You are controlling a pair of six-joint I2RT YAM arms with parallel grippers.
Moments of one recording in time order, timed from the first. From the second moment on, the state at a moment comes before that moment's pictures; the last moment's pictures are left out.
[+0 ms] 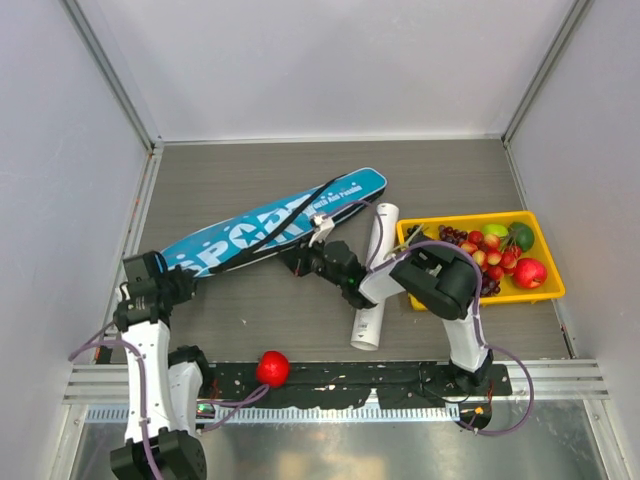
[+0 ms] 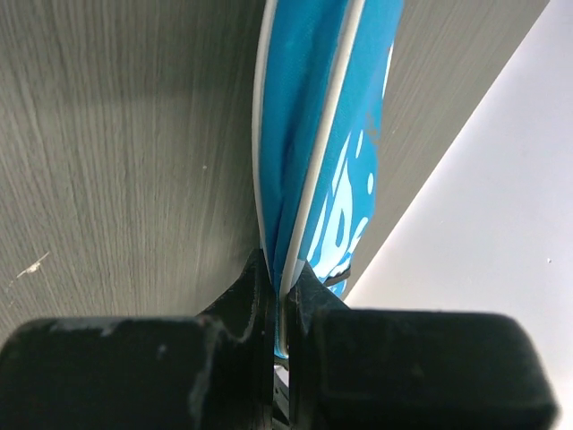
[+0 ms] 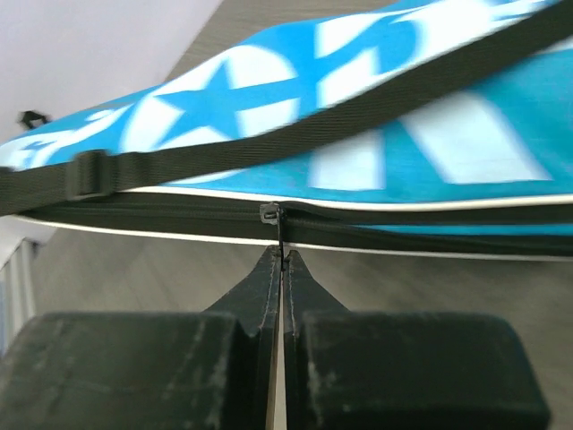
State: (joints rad) left arm 0.32 0.66 0.58 -0.80 0.08 -1.62; right arm 0.94 2.02 0.83 1.08 0.03 0.60
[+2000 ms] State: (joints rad) left arm 0.38 1.44 1.31 -0.68 0.02 -0.99; right arm 0.52 1.80 1.19 0.31 -0.11 0.16
